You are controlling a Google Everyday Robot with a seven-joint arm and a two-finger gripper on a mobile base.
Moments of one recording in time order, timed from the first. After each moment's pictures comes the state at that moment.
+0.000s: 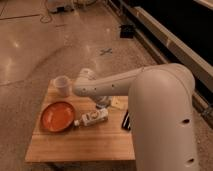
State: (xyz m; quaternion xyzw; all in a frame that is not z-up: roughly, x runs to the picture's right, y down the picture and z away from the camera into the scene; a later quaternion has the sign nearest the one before) arm 0.035 0.078 0.817 -0.35 0.03 -0.57 0.74
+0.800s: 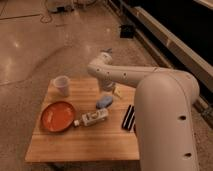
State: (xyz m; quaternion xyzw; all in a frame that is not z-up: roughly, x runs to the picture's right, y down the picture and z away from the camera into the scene) arm 0.032 0.033 0.874 -0.29 -0.09 -0.53 0.79
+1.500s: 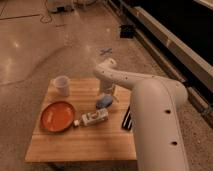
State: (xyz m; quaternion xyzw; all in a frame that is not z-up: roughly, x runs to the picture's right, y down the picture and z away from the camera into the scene) arm 0.013 0.055 0.938 -0.28 -0.16 -0.52 0.79
